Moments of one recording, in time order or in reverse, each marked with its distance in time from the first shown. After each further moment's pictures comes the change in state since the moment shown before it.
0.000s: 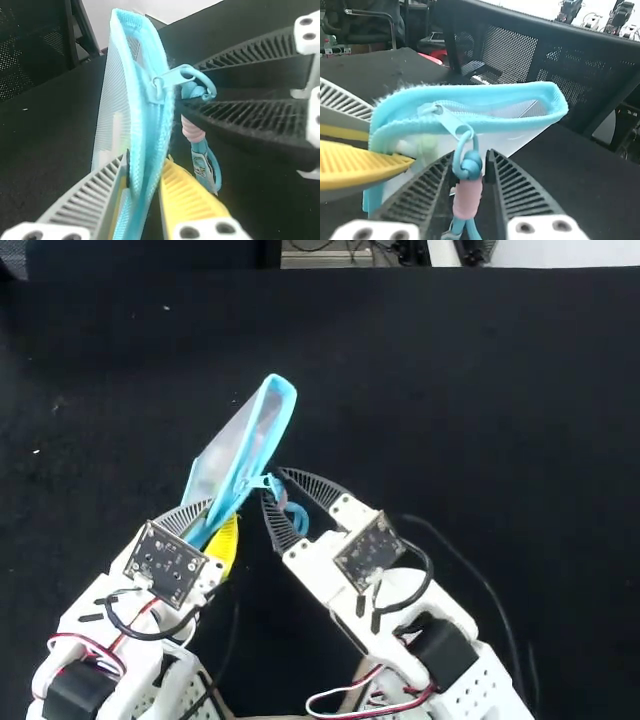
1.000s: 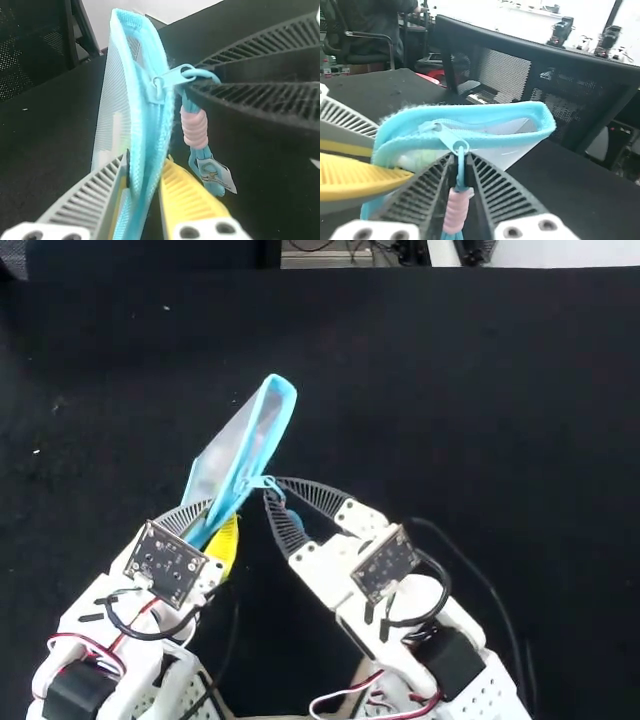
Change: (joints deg) left arm 0.0 0.0 0.0 0.0 0.0; right arm 0.9 -4.6 0.0 0.0 0.0
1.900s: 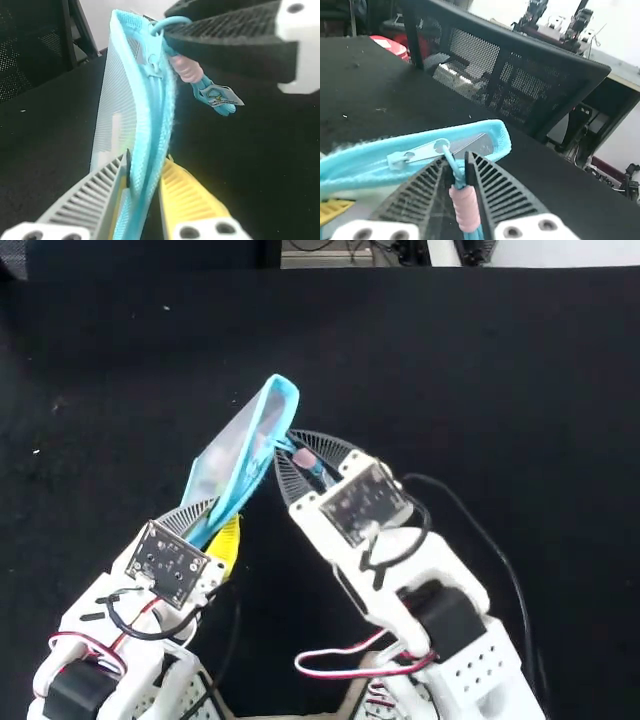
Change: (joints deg) left arm 0.4 0.0 0.1 0.0 -0.1; right arm 7.7 25.4 -19.5 0.0 6.8
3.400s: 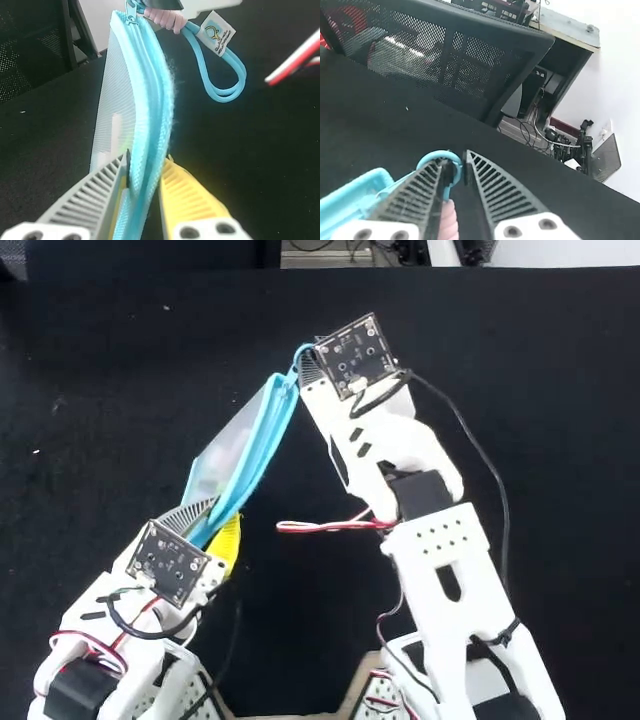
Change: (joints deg) left arm -0.1 0.0 0.0 -0.1 0.0; right arm 14.2 37.7 -19.9 -14.4 0.4
